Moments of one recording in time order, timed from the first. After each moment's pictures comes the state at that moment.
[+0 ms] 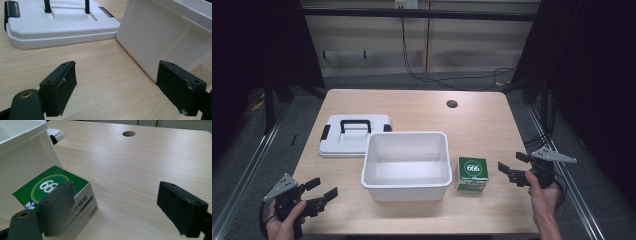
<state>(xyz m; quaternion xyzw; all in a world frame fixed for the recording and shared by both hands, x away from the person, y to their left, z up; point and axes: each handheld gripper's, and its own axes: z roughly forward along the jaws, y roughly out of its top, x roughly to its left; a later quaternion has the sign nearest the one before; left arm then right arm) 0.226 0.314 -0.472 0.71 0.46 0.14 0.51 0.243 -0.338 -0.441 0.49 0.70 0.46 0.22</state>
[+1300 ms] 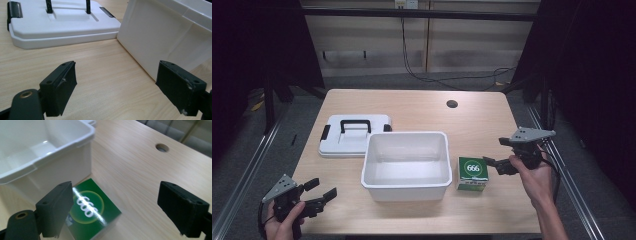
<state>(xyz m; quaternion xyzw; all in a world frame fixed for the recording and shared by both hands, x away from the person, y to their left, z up) 0.224 0.317 -0.471 0.71 0.46 0.14 0.51 0.270 -0.287 -0.375 0.36 0.82 0.40 0.20</state>
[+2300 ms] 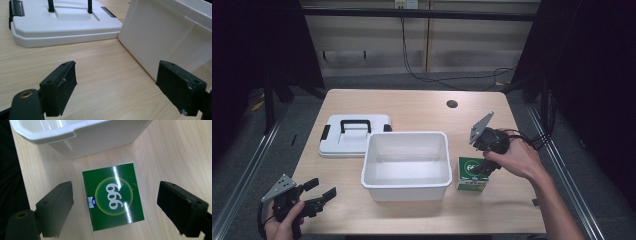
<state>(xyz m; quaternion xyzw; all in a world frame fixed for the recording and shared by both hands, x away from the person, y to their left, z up) 0.225 0.318 -0.472 0.71 0.46 0.14 0.51 0.314 -0.215 -0.354 0.18 0.97 0.18 0.05</state>
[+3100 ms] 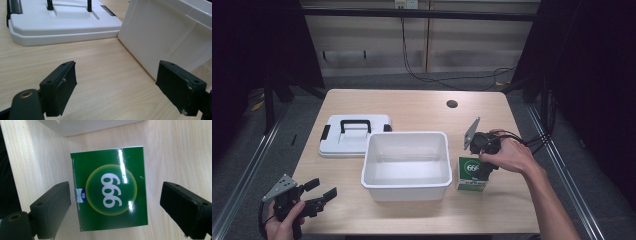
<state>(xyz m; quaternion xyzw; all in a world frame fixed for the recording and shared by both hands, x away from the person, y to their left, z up) 0.226 0.318 -0.474 0.71 0.46 0.13 0.51 0.335 -0.211 -0.389 0.13 0.98 0.11 0.00</state>
